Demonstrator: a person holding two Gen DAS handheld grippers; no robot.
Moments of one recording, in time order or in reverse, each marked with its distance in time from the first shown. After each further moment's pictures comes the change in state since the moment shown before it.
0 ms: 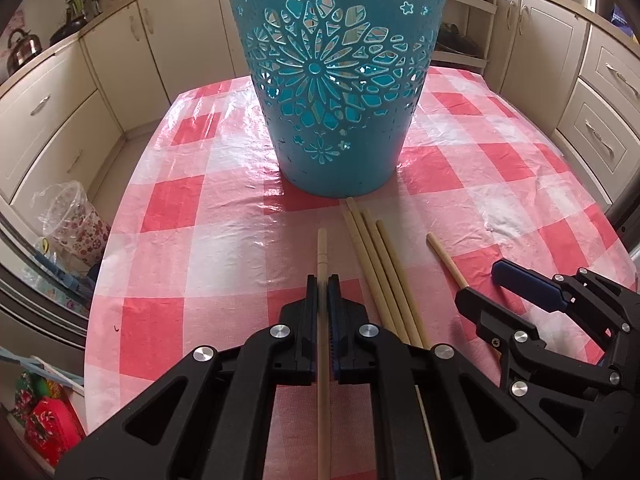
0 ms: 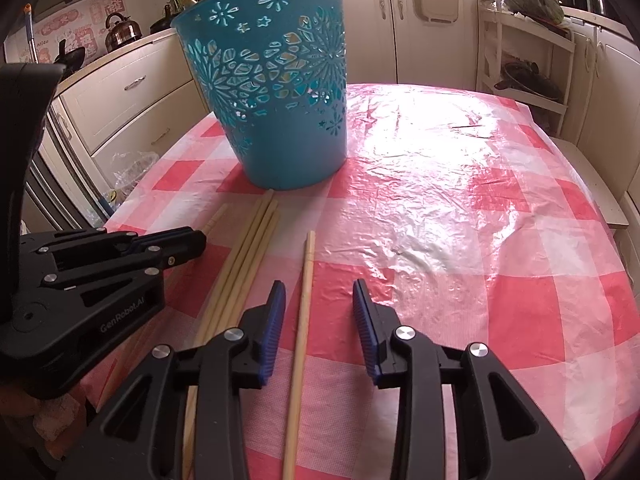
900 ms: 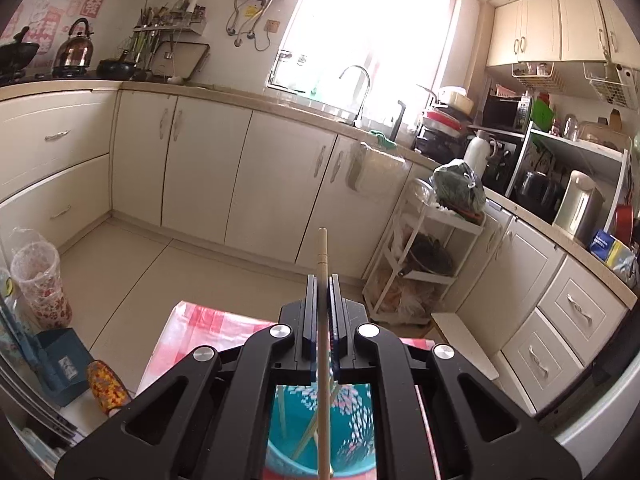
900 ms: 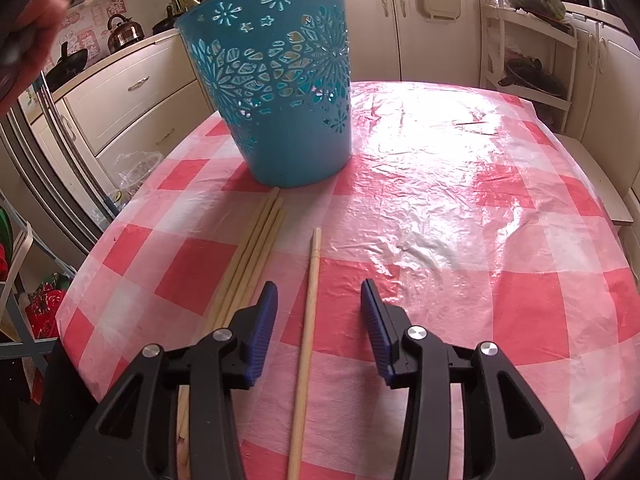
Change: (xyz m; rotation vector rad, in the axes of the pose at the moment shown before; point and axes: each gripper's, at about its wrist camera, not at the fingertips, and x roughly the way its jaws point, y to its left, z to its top) left arm -0.119 0.065 0.191 -0.328 -0.568 -0.166; right arm 0.001 -0.001 0.000 0.006 0.004 0.022
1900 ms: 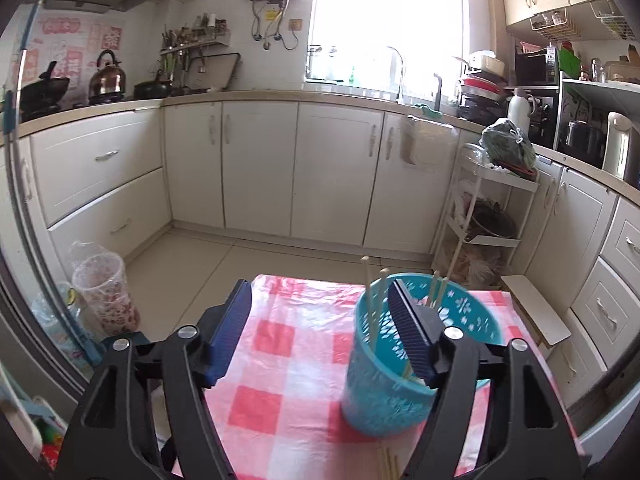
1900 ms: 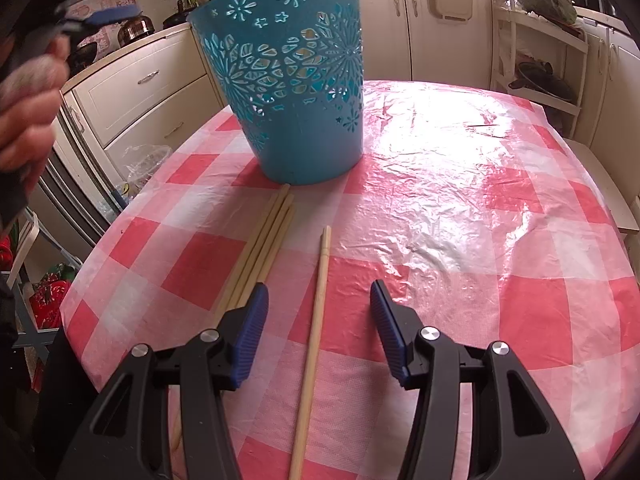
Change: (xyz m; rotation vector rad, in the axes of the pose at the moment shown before) left arm -0.044 0.039 -0.082 0.141 0.017 0.251; right arm 0.000 0.002 0.000 -0.018 0.010 0.029
